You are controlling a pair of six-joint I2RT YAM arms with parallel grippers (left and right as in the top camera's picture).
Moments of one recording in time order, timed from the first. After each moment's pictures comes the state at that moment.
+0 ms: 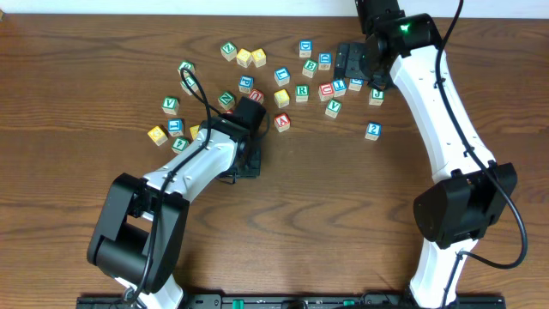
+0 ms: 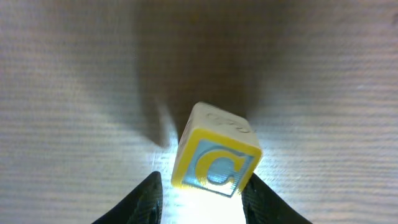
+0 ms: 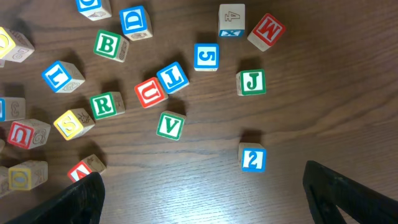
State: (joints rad) left arm -0.44 1.81 1.13 -0.76 -0.03 -0.41; right arm 0.28 2.05 2.08 -1.21 0.14 0.44
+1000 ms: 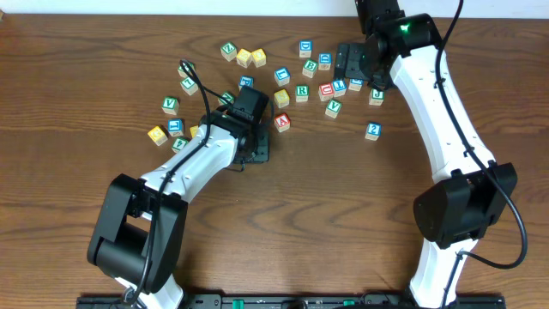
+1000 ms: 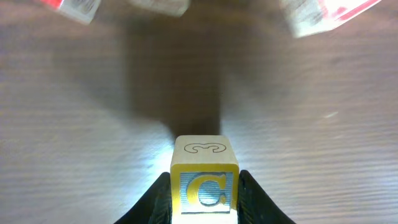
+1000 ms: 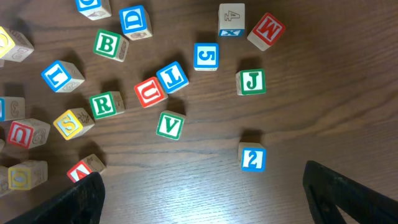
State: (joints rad) left arm -0.44 1.81 1.18 -0.65 0.04 -0.42; right arm 0.28 2.05 2.08 -1.22 0.14 0.44
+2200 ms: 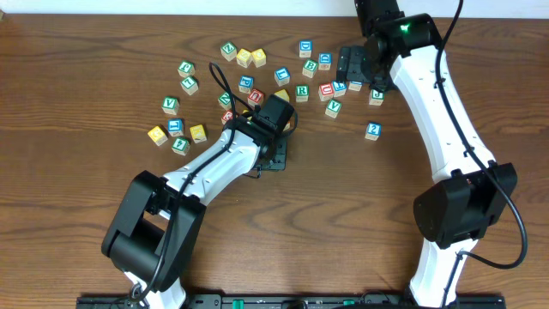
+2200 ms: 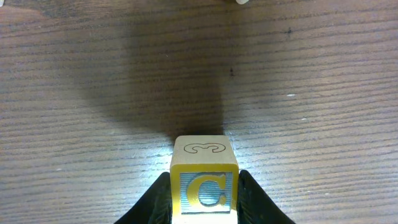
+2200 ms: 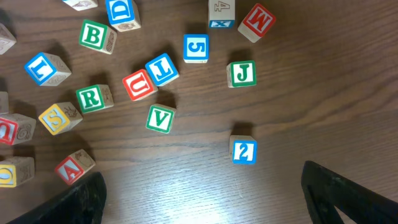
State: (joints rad) left arm -0.56 1.86 1.20 -0.66 -0.02 -0.46; right arm 0.28 2.05 2.08 -1.25 0.16 0.44
